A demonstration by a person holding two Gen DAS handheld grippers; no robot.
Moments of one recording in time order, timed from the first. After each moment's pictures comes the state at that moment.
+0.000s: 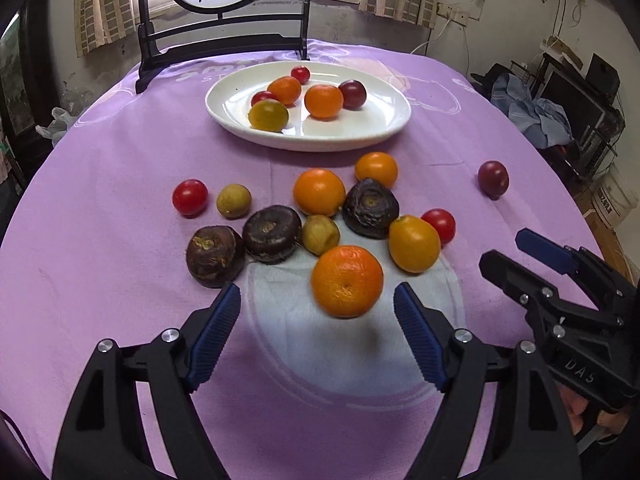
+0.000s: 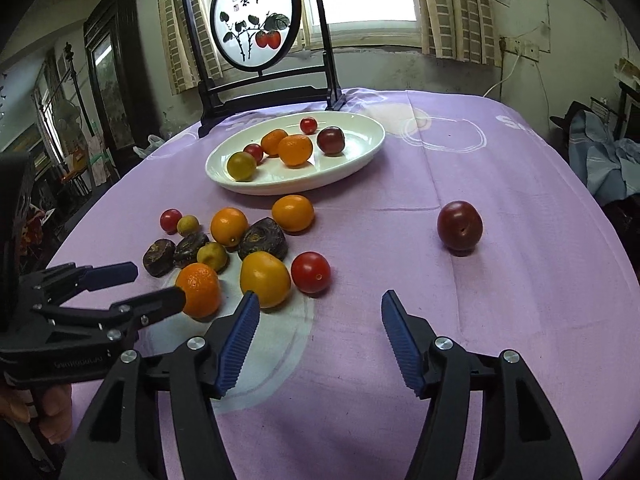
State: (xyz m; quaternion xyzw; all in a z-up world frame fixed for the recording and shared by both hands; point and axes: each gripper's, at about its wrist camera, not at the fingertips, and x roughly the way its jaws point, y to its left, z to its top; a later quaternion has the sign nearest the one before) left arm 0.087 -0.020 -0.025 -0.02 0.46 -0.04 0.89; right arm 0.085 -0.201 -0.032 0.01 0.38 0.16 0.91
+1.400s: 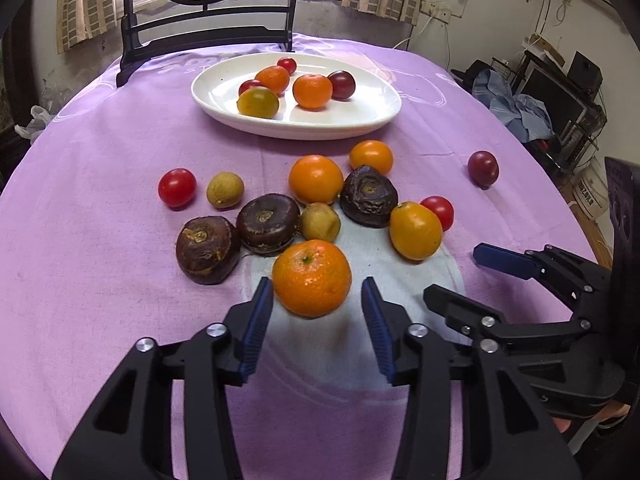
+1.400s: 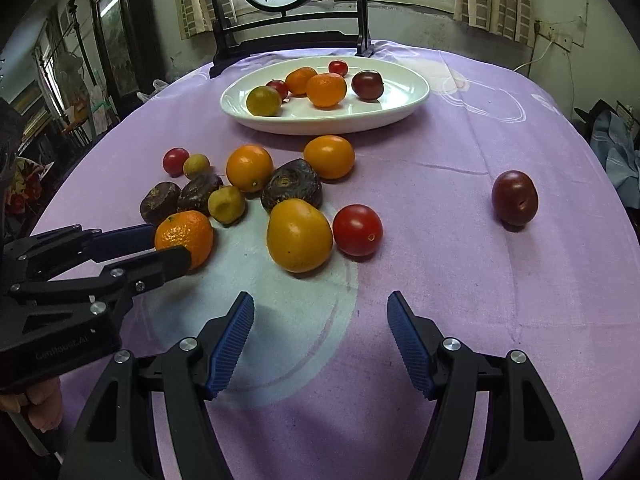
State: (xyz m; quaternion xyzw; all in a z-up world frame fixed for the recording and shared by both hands) left arm 0.092 -0.004 -0.036 -0.03 0.46 -0.08 0.88; right arm 0.097 -0.155 -0.056 -0.05 0.45 0.18 0.87
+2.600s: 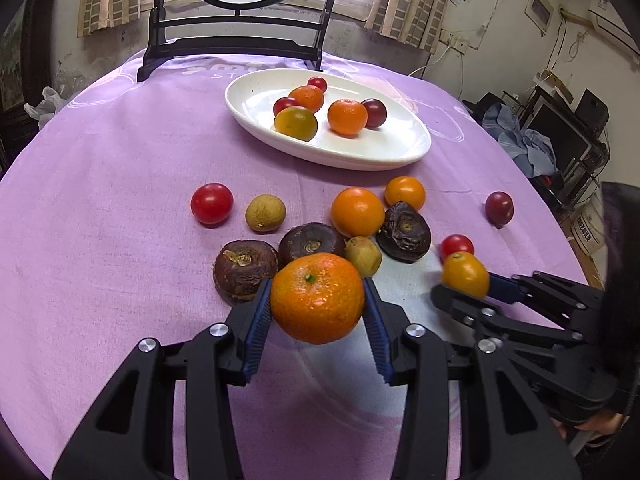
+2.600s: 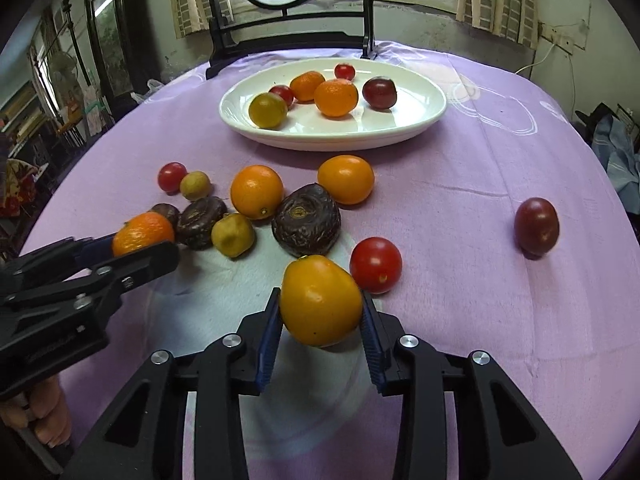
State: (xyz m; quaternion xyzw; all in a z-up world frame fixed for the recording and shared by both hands) left arm 0.101 0.029 -0.035 -0.08 0.43 -0.07 0.90; right arm 0.110 -0.135 -0.050 -0.05 0.45 0.18 0.87
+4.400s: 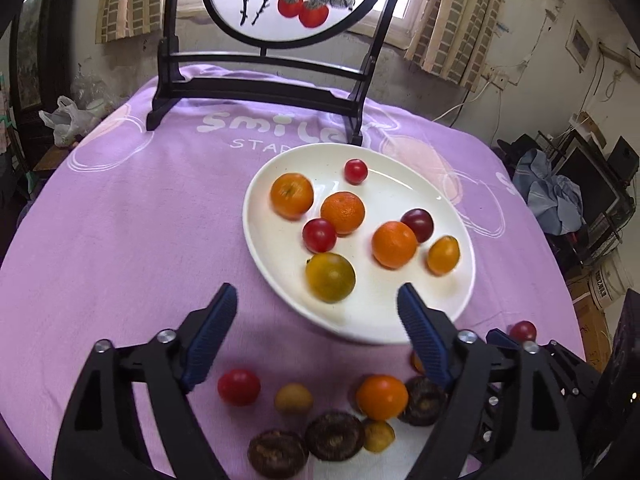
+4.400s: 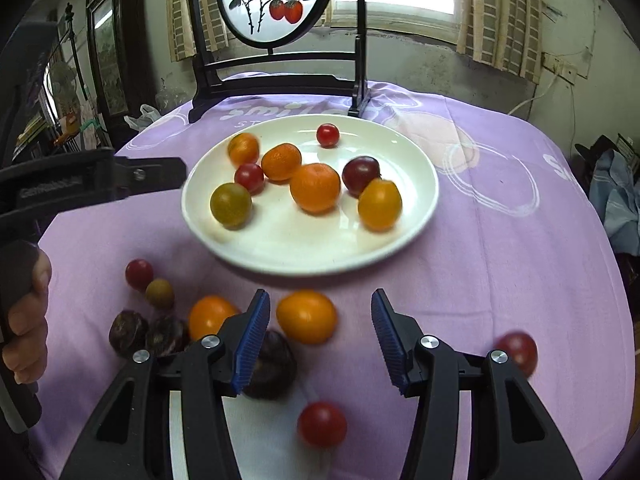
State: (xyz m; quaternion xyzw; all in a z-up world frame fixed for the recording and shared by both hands) left arm 0.215 0.051 0.026 -0.10 0.41 -0.02 0.90; right arm 0.185 -0.135 -0.018 -0.05 0.42 0.17 0.89
